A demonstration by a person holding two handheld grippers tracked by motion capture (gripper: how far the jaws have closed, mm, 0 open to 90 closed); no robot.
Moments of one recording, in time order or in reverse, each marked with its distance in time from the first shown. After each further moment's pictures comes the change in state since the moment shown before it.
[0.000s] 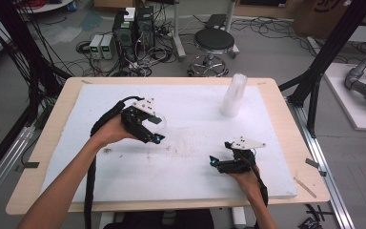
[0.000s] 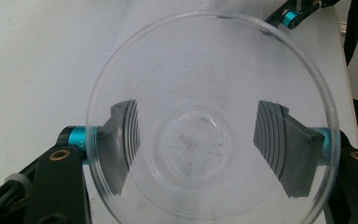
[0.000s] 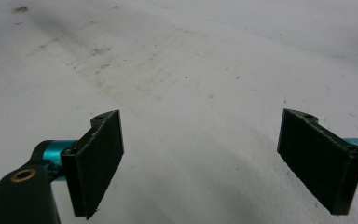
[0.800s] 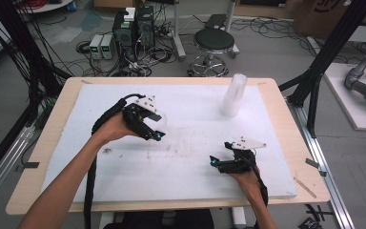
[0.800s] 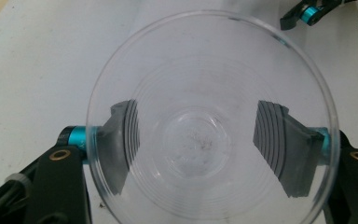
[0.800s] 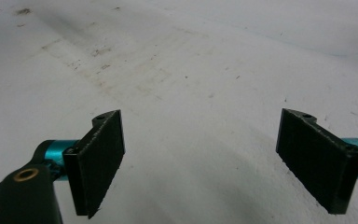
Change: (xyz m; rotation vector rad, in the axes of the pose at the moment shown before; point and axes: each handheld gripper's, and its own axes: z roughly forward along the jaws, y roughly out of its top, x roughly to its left) left arm 0.007 0.004 0.005 0.022 0.038 -0.013; right arm -0.001 -0.001 -0.001 -0.012 0.006 0.002
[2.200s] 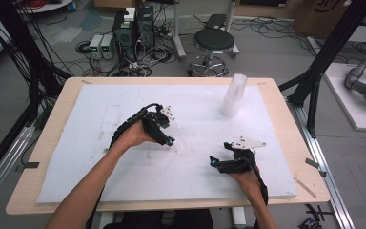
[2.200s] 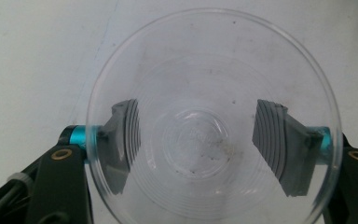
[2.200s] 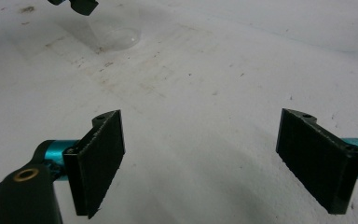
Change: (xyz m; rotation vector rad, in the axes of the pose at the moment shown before) left arm 0.003 -0.002 0.068 0.181 0.073 -0.057; right arm -0.001 0.000 0.001 0.017 0.022 0.009
